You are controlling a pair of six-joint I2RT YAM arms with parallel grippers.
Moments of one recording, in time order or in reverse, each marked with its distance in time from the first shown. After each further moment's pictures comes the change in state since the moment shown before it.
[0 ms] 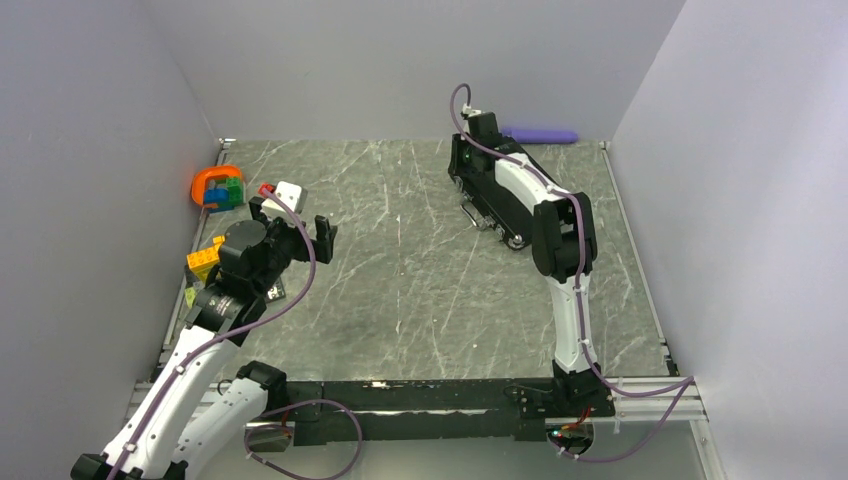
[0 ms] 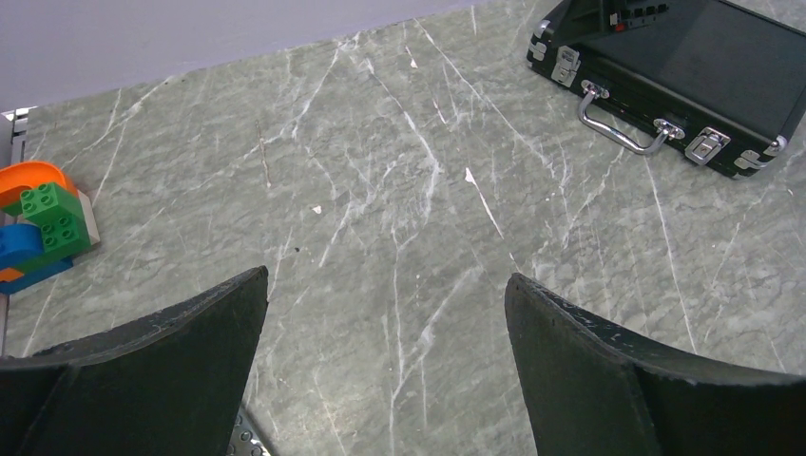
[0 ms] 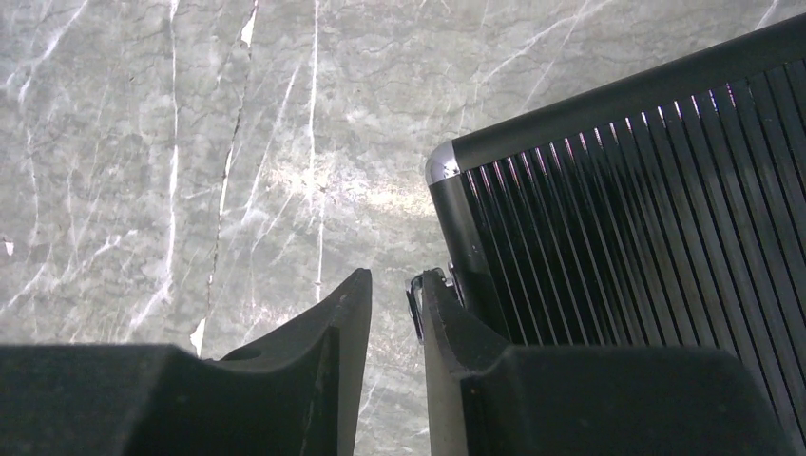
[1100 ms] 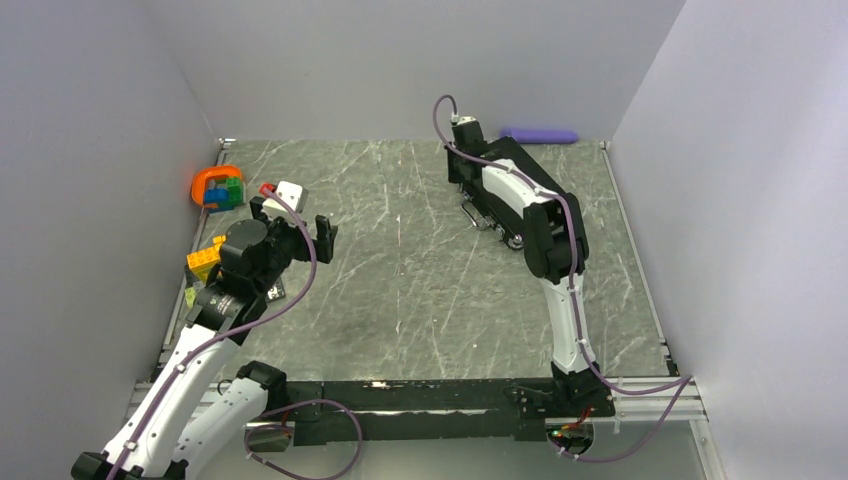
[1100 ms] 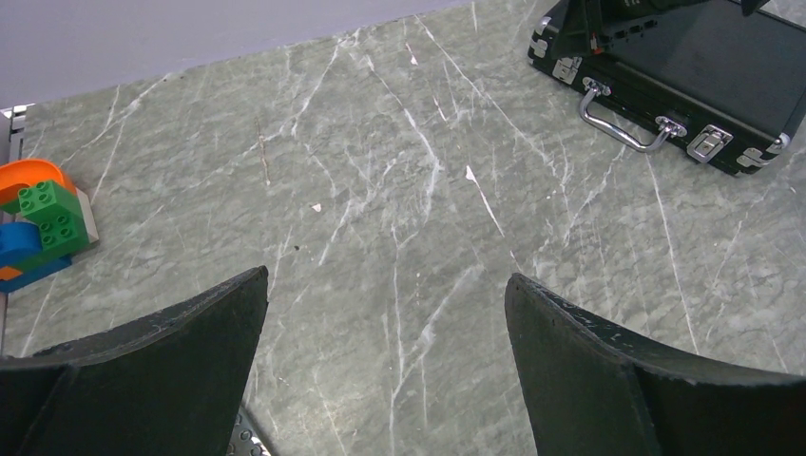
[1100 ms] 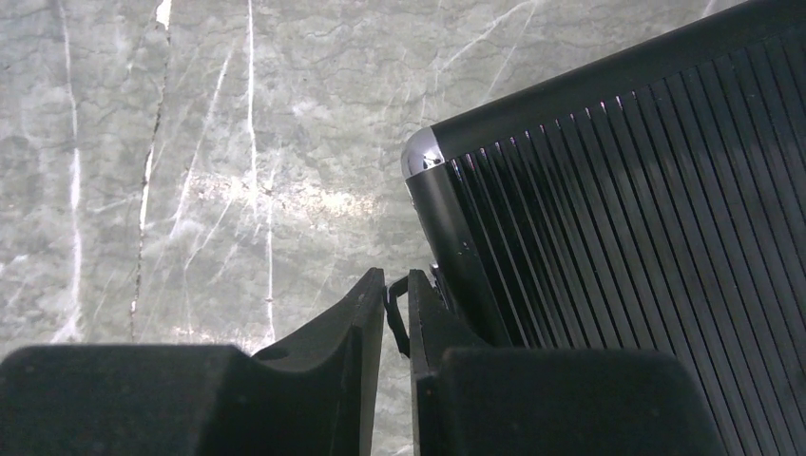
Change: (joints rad) left arm 0.000 0.005 0.000 0.000 0.000 0.000; right arm 0.060 0.026 -0.020 0.016 0.178 -0.040
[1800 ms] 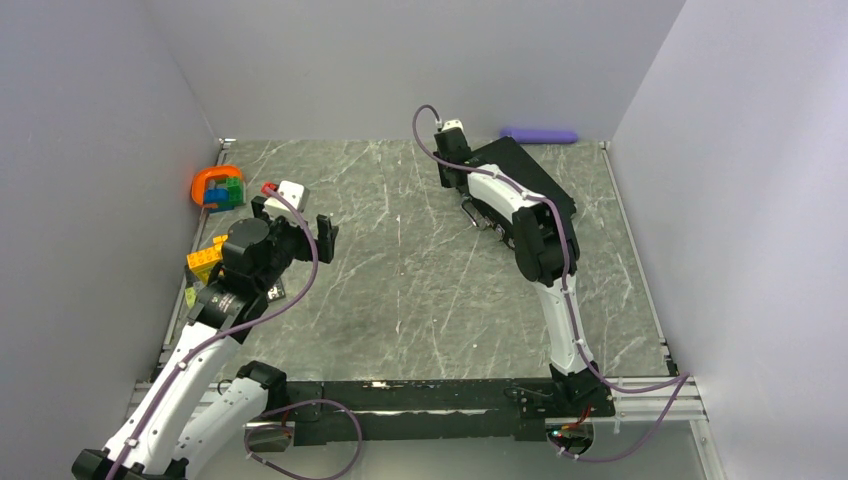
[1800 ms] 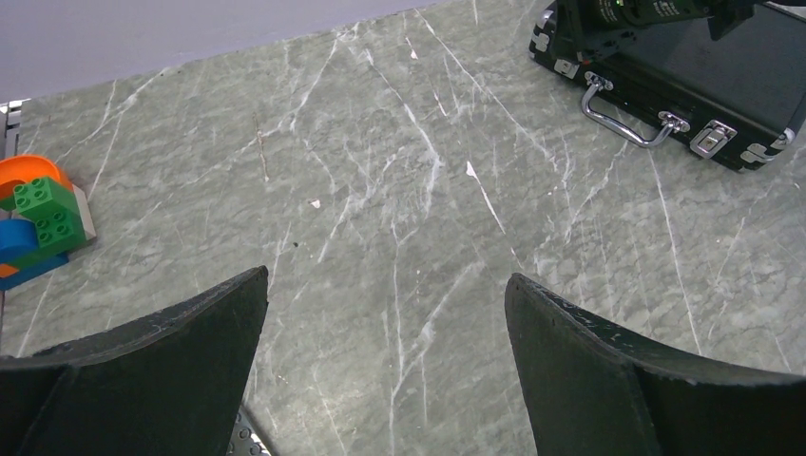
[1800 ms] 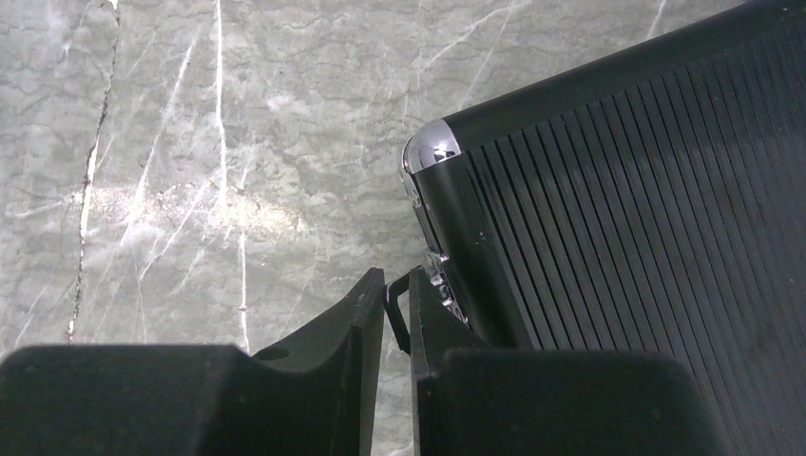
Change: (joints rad) left arm 0.000 0.013 0.000 0.000 0.000 0.000; right arm 0.082 0.018 0.003 0.006 0.223 -0.089
